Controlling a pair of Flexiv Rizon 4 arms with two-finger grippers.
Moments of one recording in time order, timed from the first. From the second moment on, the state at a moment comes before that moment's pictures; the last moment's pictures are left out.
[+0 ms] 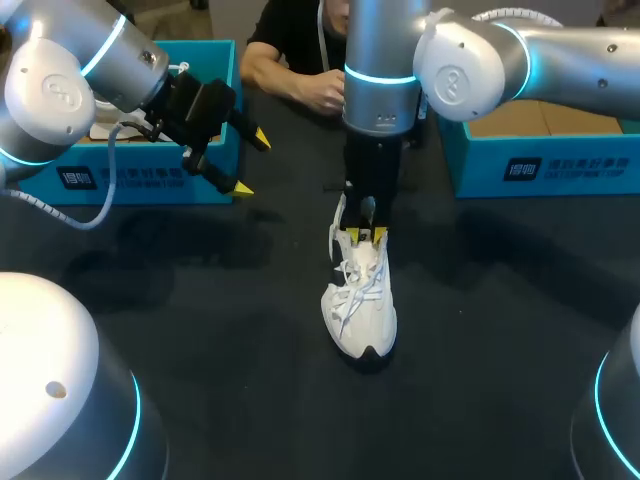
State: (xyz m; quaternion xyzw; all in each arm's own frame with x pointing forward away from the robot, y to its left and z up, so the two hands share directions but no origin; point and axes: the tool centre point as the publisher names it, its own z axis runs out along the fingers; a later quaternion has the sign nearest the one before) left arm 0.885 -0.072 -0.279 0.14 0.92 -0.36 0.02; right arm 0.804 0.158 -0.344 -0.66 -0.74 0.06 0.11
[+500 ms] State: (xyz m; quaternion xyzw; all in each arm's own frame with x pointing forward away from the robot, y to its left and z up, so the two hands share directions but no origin) left arm 0.885 -0.072 -0.279 0.14 0.92 -0.36 0.02; right arm 0.834 0.145 -0.299 -0.49 -0.87 0.05 -0.01
